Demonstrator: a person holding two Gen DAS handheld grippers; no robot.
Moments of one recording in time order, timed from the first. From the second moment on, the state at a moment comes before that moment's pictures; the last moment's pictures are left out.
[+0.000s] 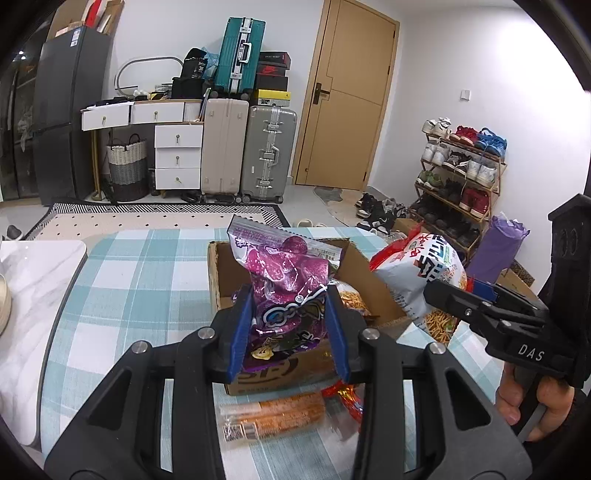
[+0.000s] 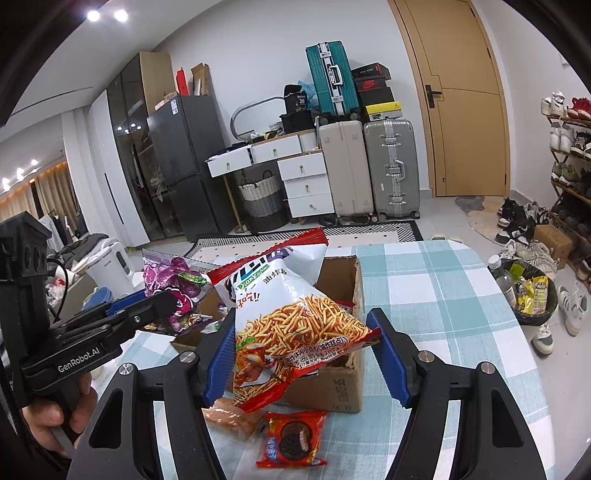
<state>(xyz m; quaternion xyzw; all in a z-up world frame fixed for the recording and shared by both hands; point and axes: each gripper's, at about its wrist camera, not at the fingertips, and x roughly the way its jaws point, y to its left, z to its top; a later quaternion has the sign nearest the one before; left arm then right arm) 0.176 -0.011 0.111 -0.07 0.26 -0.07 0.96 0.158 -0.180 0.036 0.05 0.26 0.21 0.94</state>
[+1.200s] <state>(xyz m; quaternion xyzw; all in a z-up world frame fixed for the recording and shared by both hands) 0.280 -0.009 0.040 -0.06 0.30 -0.05 0.95 0.238 -0.146 -0.015 0.00 0.29 0.18 0.94</state>
